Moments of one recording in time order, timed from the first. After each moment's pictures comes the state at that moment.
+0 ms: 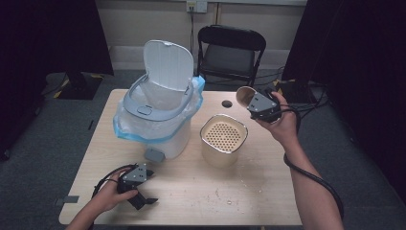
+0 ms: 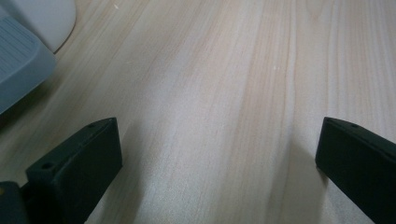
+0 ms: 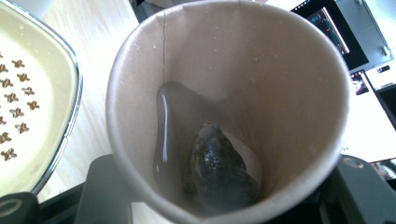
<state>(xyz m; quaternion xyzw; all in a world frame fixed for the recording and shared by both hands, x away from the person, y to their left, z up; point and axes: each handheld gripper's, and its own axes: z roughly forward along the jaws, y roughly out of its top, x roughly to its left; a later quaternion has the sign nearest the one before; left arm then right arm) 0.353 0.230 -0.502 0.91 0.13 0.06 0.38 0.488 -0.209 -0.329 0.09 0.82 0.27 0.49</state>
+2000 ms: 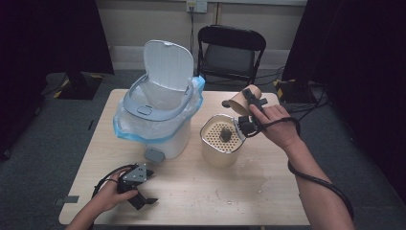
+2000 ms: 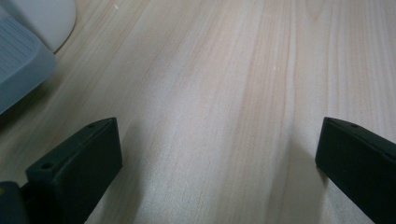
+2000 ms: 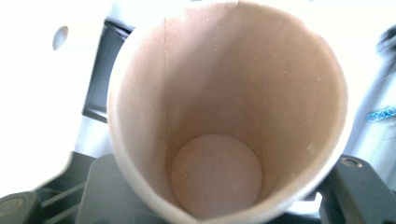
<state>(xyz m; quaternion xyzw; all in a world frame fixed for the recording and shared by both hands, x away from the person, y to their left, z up) 0.353 0.230 -0.502 0.91 0.13 0.05 0.38 0.456 -0.169 -0.345 -0.15 0.73 -0.02 0.66</state>
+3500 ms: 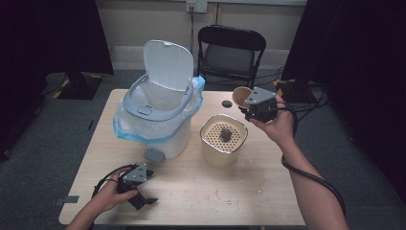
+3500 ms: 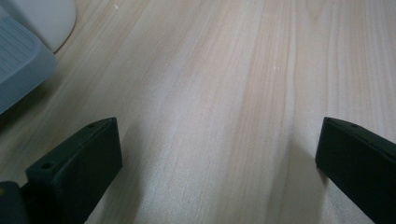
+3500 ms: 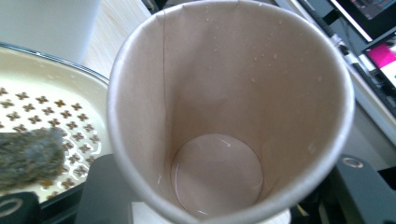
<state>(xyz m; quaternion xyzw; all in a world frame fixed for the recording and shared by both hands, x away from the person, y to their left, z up) 0.353 0.230 -0.502 0.91 0.13 0.05 0.39 0.488 -0.198 -0.321 0.19 0.84 0.32 0.39</state>
